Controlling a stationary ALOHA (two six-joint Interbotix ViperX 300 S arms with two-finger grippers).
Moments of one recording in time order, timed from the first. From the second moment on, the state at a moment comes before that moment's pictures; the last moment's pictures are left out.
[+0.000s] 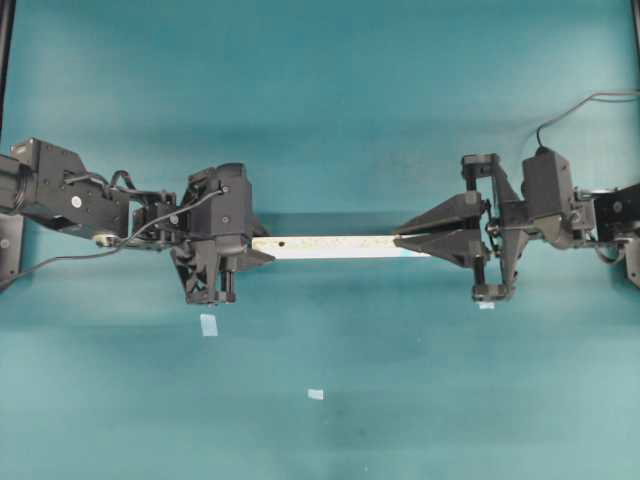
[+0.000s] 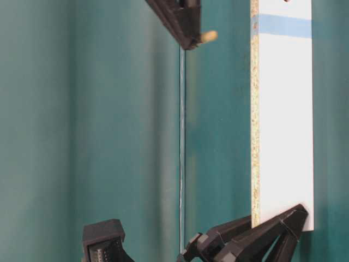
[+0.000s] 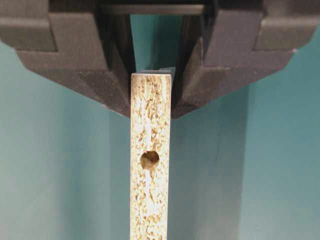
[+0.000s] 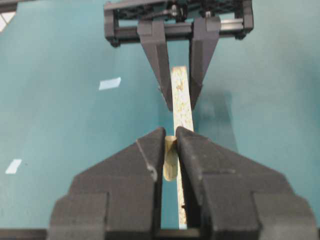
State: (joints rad) left arm -0.02 0.11 0.87 -0.06 -0.22 0.01; right arm 0.00 0.03 1.17 -0.03 -1.16 0.29
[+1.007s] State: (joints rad) left arm -0.03 0.11 0.87 -0.06 -0.21 0.01; right arm 0.00 0.10 1.21 0.03 -1.20 0.22
